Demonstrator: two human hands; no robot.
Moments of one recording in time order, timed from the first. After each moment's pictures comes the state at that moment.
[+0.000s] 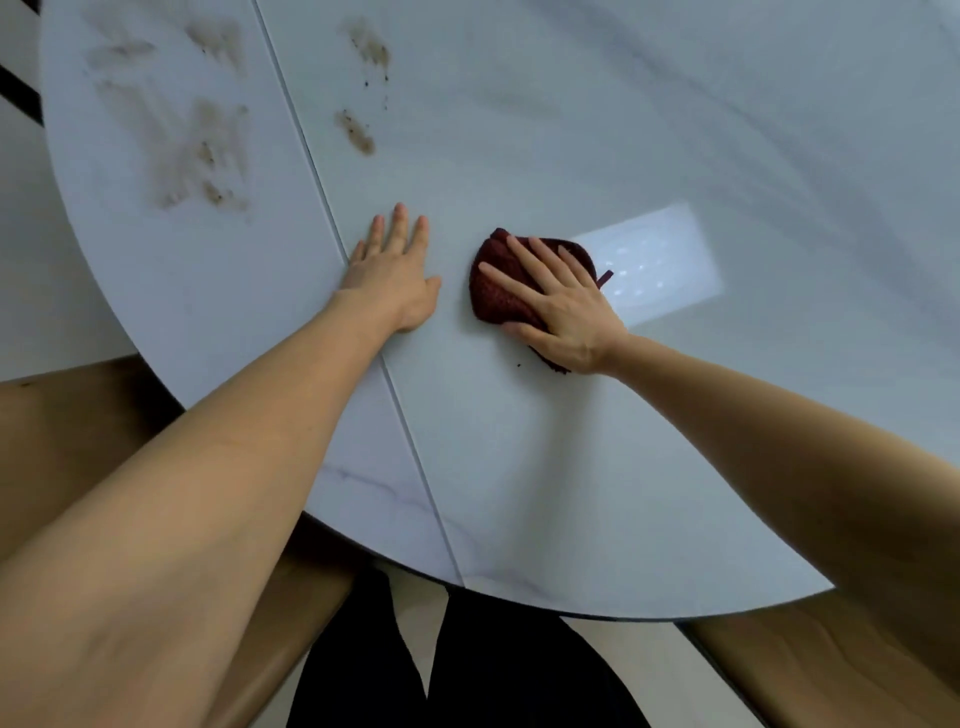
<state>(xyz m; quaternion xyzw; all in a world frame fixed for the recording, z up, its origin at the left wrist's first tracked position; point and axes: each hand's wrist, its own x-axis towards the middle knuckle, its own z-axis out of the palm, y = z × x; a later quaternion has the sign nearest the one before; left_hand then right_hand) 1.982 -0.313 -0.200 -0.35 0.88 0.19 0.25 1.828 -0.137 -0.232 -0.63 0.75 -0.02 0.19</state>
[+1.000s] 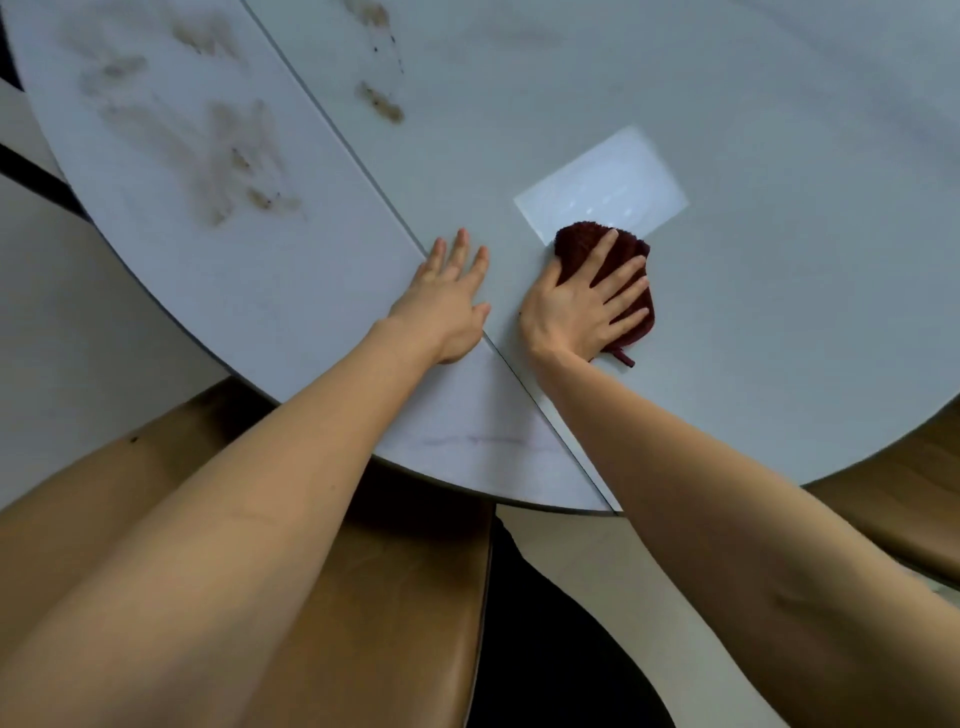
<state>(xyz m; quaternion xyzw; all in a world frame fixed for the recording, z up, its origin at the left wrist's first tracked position) 2.060 -0.320 -0.198 -0.12 0.93 0.23 0.26 1.999 -0.207 -0.236 0.12 0.98 -0.14 0.09</state>
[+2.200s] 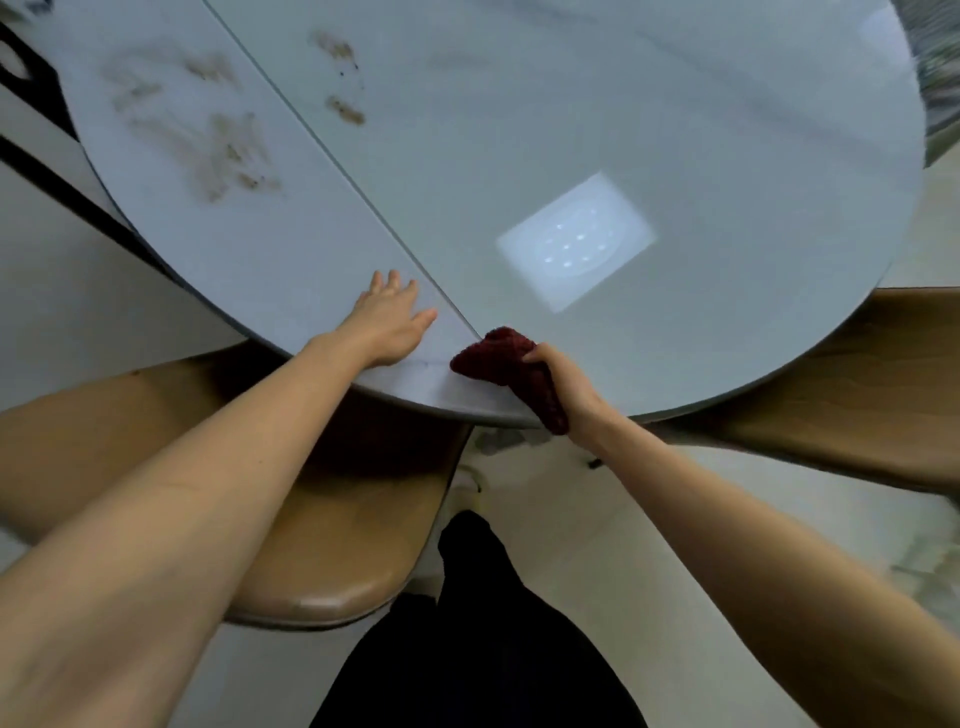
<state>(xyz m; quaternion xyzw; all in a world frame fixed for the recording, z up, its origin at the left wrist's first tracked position) 2.136 -0.277 -0.181 -0.22 0.90 0.27 0.27 2.087 -0.055 -0.184 0.08 0.73 -0.50 0.47</state>
